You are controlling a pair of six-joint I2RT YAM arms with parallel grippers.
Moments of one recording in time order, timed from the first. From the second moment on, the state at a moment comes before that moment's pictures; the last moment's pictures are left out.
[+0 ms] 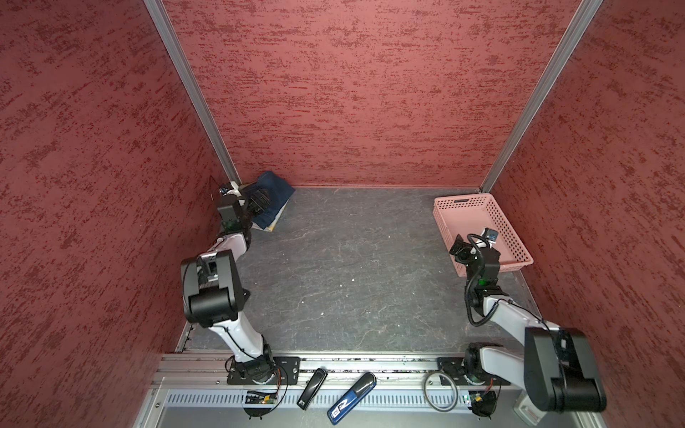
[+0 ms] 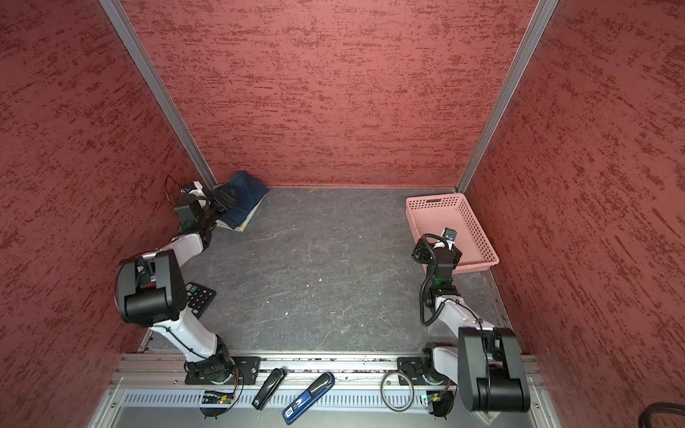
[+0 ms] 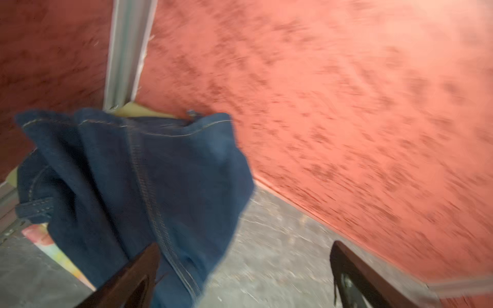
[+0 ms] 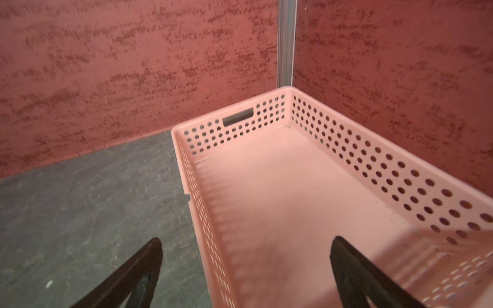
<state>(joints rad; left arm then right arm) 0.25 1.66 0.99 0.44 0.30 -0.50 -0.02 1.24 0.32 0.66 0.24 0.19</state>
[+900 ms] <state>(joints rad) 0.04 1.55 0.37 0.79 0.04 -0.13 -0.04 1.54 0.25 1.16 0.21 0.14</state>
